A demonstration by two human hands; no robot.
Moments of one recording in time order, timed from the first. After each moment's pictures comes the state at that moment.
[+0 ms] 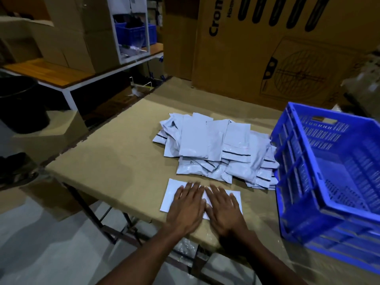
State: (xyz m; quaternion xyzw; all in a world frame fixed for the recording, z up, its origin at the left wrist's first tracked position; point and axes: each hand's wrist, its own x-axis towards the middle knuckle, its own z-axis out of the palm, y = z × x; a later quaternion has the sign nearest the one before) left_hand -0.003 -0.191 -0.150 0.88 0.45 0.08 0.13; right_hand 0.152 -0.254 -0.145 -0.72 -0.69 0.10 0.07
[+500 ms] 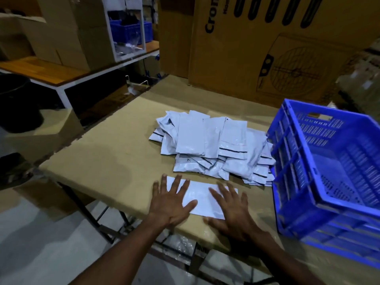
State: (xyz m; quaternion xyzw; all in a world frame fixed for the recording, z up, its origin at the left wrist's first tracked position) left_hand -0.036 -0.170 -0.145 0.85 0.51 -0.05 0.11; right_hand 0.182 -0.273 -0.137 -0.67 -0.73 0.05 0.08
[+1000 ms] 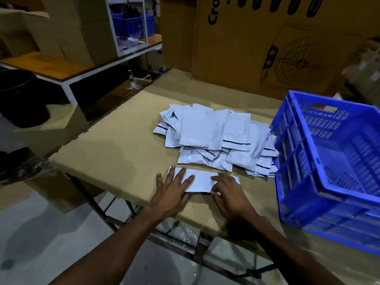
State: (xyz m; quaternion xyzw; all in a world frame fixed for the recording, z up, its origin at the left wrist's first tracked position) left_hand -0.055 -0.175 -0.136 0.89 0.45 -0.02 0.06; right_hand 0.173 -0.258 -0.133 -0.57 -0.77 0.00 0.27
